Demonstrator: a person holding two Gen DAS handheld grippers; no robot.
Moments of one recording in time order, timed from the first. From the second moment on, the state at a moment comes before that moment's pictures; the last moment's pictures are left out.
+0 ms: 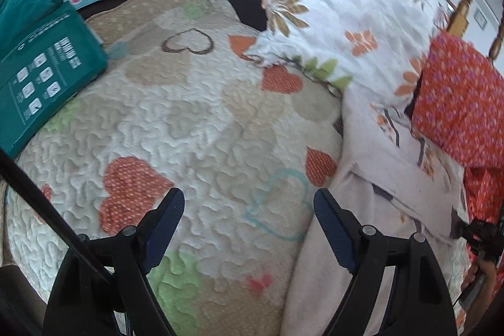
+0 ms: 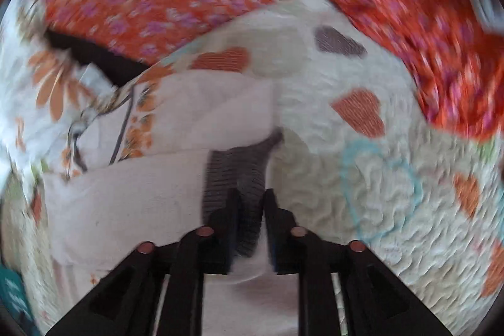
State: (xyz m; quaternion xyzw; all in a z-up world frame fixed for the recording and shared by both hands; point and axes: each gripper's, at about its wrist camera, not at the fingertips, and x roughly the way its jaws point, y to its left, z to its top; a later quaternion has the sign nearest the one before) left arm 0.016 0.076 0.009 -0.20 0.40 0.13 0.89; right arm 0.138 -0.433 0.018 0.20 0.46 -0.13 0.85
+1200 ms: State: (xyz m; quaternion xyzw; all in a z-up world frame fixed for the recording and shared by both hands) left arm -0.042 -0.002 -0.071 -0.31 0.49 -0.09 0.81; right arm -0.089 -0.436 -0.042 0.37 0.47 0.11 0.79
